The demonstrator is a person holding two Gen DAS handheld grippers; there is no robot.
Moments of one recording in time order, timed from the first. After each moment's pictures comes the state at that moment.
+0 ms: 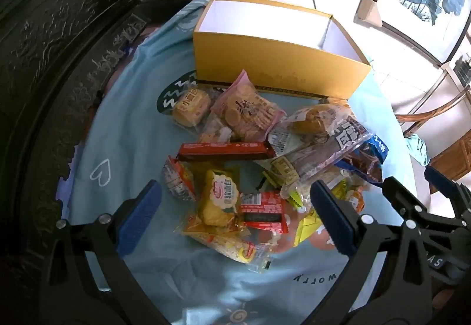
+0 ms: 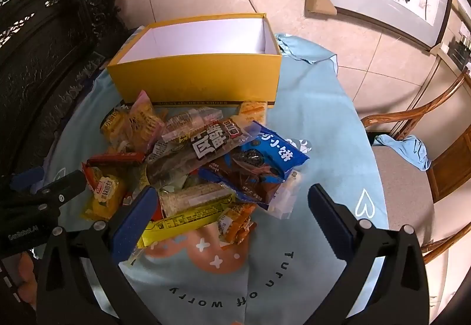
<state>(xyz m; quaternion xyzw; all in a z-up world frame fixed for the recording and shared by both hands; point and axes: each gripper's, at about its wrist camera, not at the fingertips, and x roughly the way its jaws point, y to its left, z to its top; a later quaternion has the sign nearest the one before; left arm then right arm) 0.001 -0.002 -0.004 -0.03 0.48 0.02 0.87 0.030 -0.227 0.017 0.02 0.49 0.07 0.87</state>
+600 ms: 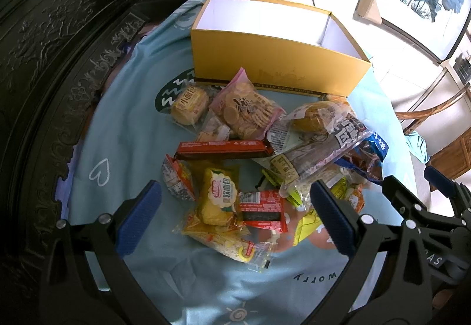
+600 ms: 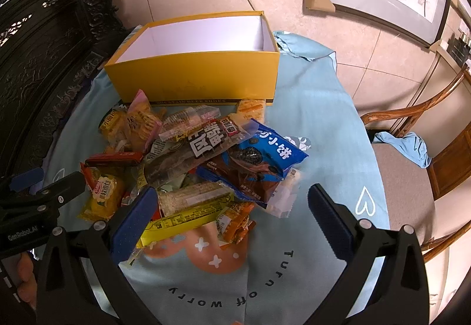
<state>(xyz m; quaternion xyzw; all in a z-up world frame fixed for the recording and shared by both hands) 0.004 0.002 -0.004 -0.03 0.49 0.01 0.87 0.031 -0.228 0.013 0.02 0.49 0.06 0.87</state>
